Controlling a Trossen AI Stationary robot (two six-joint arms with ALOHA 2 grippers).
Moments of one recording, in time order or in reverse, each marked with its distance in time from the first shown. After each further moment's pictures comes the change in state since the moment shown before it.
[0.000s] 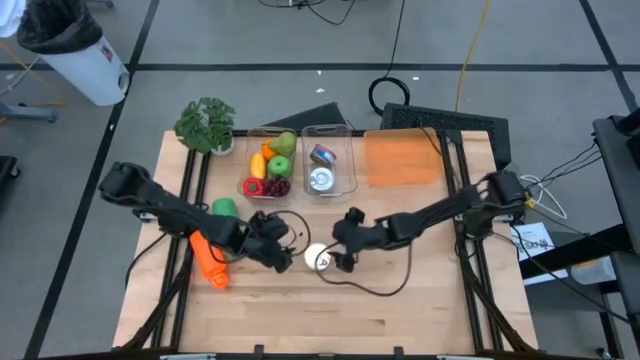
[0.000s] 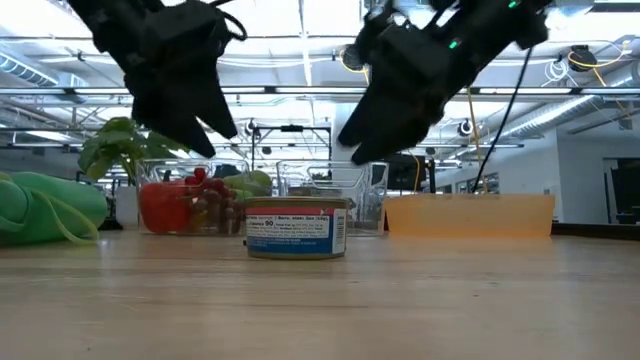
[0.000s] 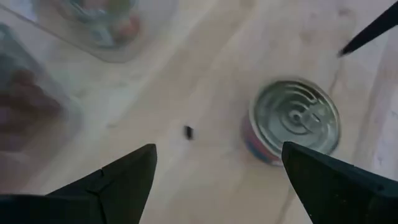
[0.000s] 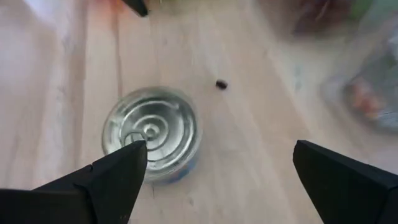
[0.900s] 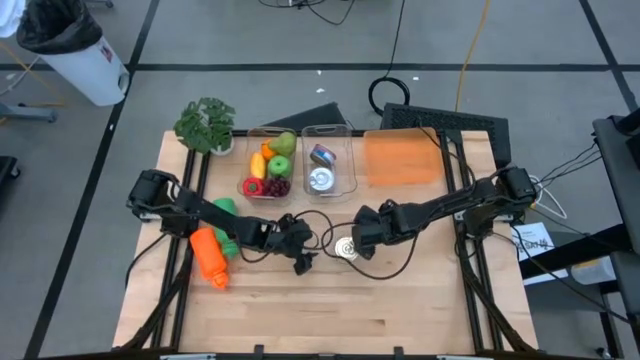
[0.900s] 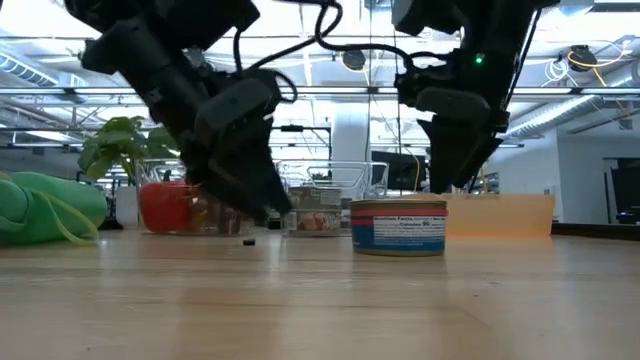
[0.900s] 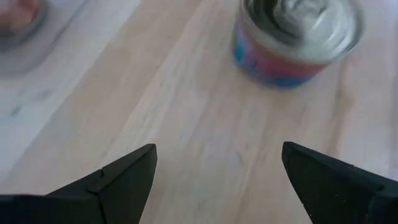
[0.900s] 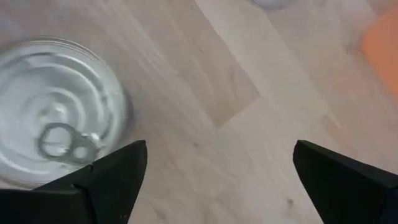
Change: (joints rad) left arm 0.072 0.298 -0.002 0.392 0.129 0.194; right arm -0.021 0.006 0.159 -0.807 0.048 0.434
